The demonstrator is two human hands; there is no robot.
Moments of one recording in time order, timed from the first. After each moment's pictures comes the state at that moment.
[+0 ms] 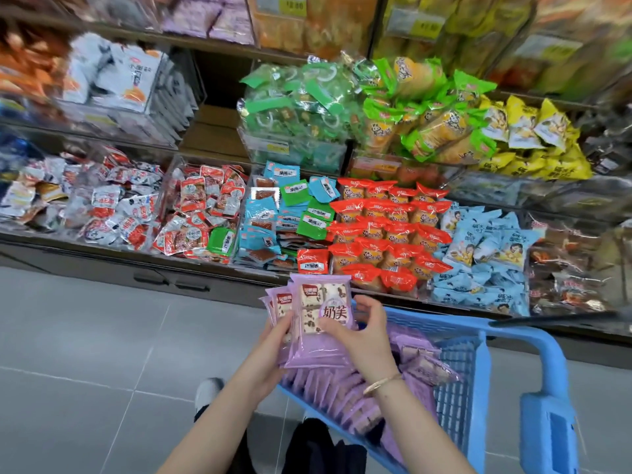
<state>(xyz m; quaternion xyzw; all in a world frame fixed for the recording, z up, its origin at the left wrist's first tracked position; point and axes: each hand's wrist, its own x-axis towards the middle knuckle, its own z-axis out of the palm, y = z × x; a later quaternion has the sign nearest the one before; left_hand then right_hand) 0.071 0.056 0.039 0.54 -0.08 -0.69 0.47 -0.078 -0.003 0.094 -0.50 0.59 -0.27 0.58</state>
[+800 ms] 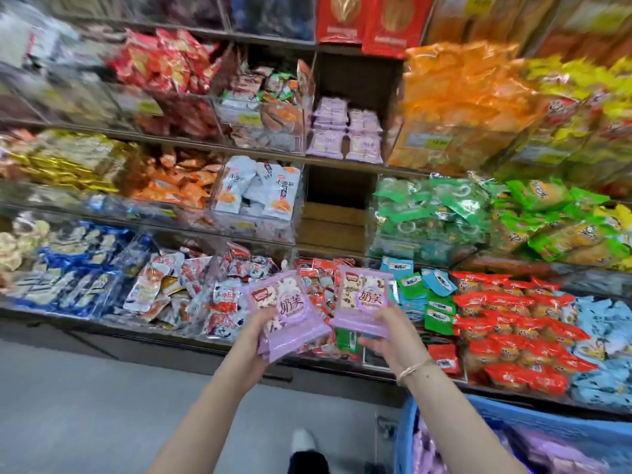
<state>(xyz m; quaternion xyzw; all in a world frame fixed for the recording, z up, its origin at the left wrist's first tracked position) 0.441 0.026 0.132 0.49 -0.13 -0.64 0.58 0.233 -0.065 0.145 -0.32 0.53 -0.34 0.71</state>
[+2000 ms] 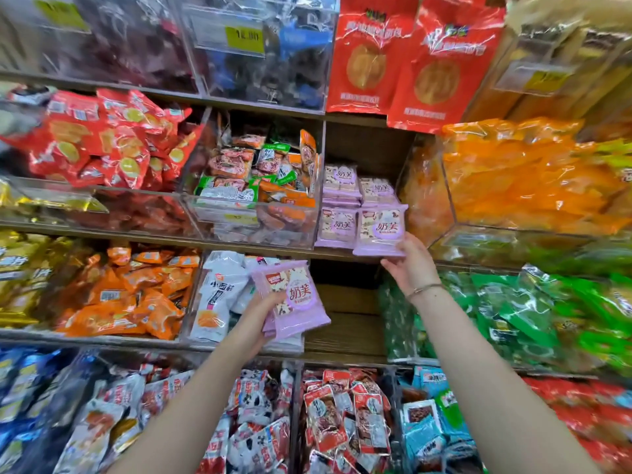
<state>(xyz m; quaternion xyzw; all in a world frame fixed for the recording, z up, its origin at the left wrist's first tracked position) 0.596 -0.272 0.132 0.49 -0.25 -0.65 0.52 0.366 -0.403 0.205 -0.32 0.49 -0.51 0.62</state>
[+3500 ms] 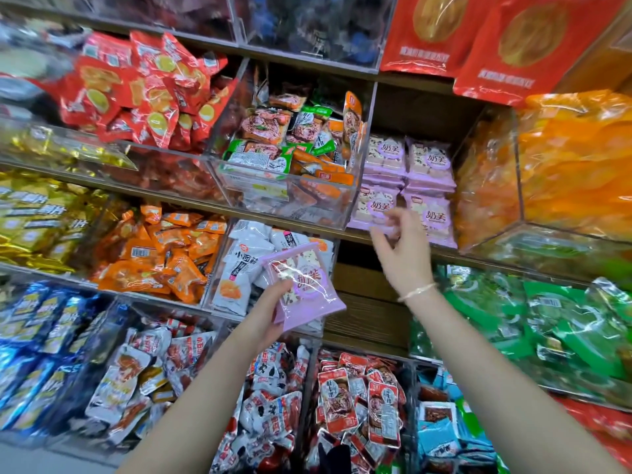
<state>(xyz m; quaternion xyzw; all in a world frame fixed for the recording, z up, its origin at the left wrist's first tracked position) 0.604 -0.260 0.099 0.44 -0.13 -0.69 0.57 0.416 -0.392 0.188 -0.76 0.49 -0.37 0.21</state>
